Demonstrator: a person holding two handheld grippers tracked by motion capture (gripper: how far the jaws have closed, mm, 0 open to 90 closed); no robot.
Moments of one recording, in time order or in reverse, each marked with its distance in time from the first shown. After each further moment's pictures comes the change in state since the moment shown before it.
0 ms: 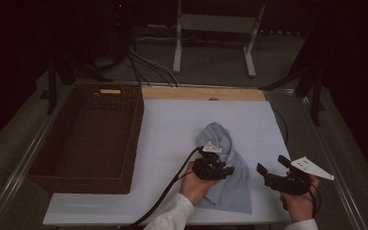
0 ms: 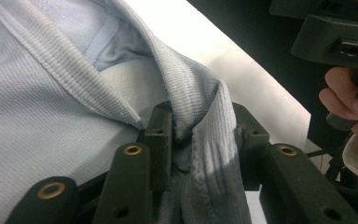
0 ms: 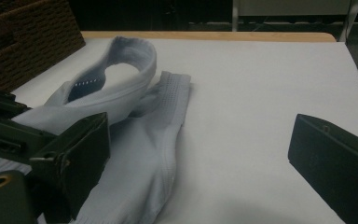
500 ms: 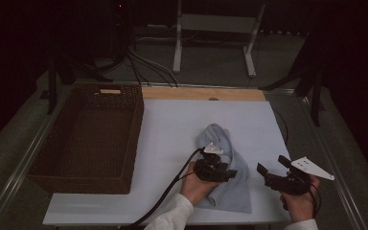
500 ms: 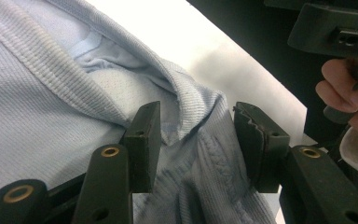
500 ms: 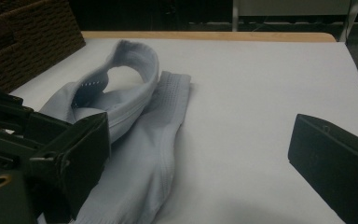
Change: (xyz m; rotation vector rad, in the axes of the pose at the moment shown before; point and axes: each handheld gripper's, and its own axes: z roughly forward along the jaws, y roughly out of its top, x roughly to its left) left arm -0.001 -0.002 0.004 0.011 -0.017 0.018; right arm 0.000 0.000 0.000 0.000 0.000 0.000
